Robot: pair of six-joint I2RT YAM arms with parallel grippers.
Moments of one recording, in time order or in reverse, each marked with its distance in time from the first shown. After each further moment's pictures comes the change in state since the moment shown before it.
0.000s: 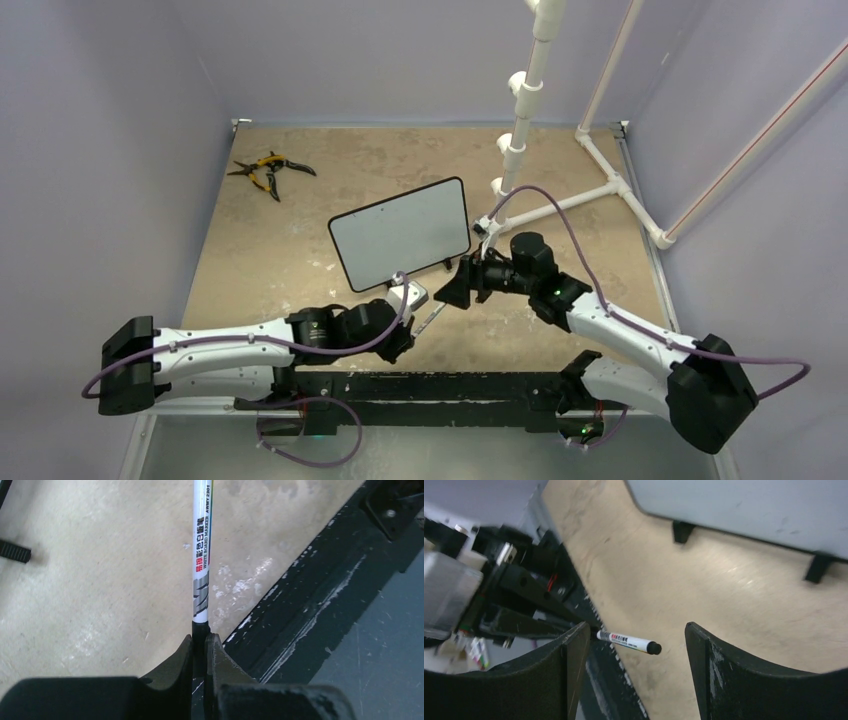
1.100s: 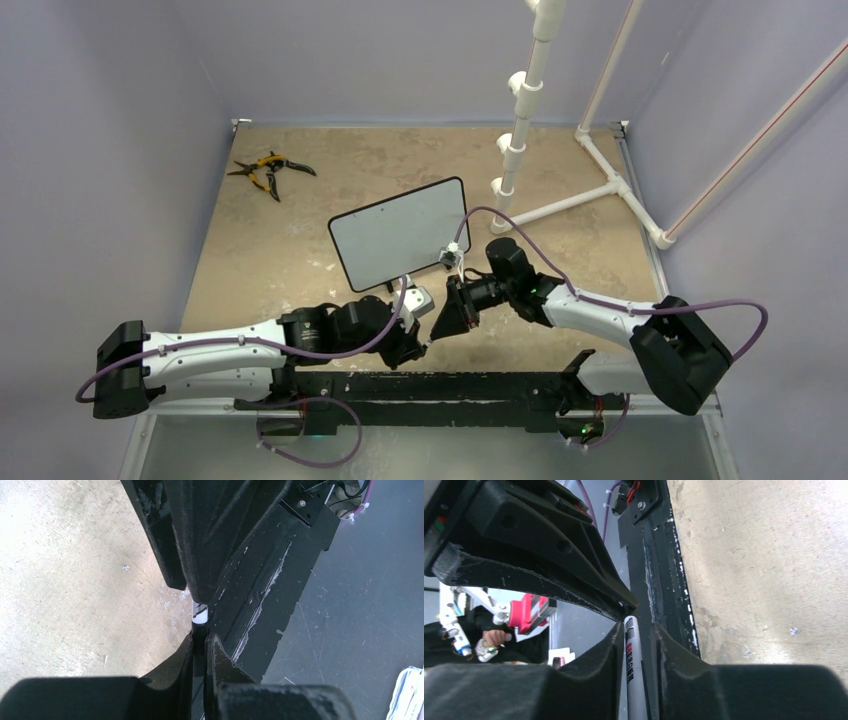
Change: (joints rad) left arm 0.000 -0.060 0.012 0.093 0.211 0.103; right arm 0.079 0.241 -0.015 0.101 -0.522 0.026
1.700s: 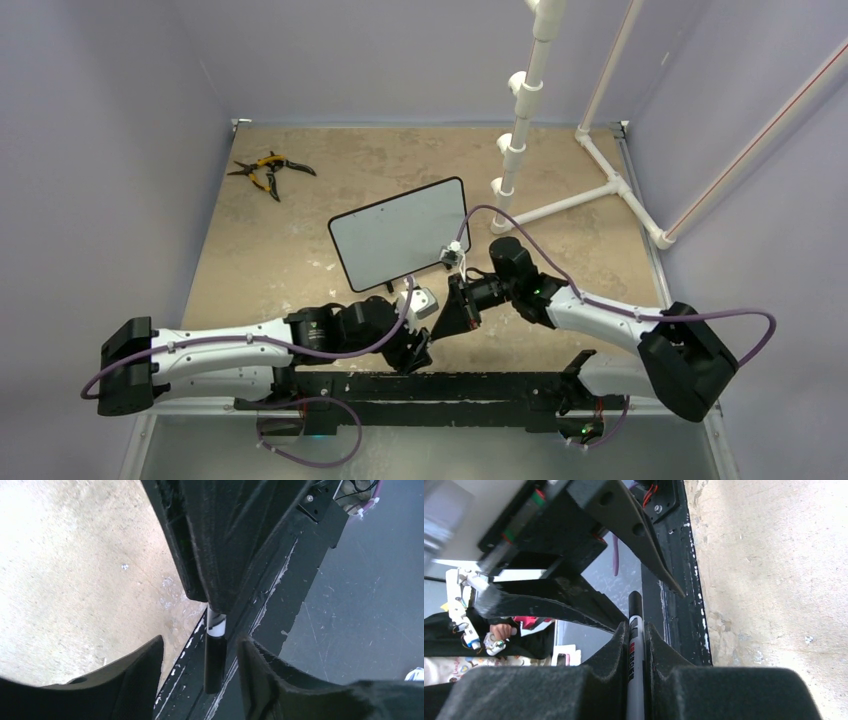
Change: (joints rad) left arm 0.000 0.035 -0.001 0.021 0.003 0.004; right arm 0.000 -0.035 0.000 0.021 -0.040 0.024
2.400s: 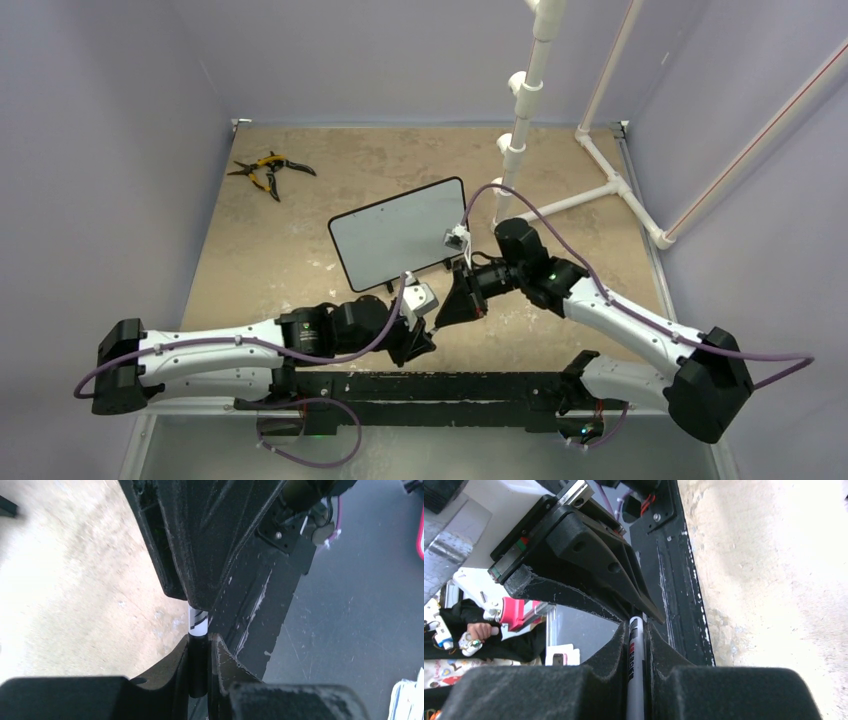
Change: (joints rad) left arm -0.036 -0.025 0.017 0.063 -0.023 0.013; right arm -0.019 -0.124 0.174 -0.373 0.058 -0.130
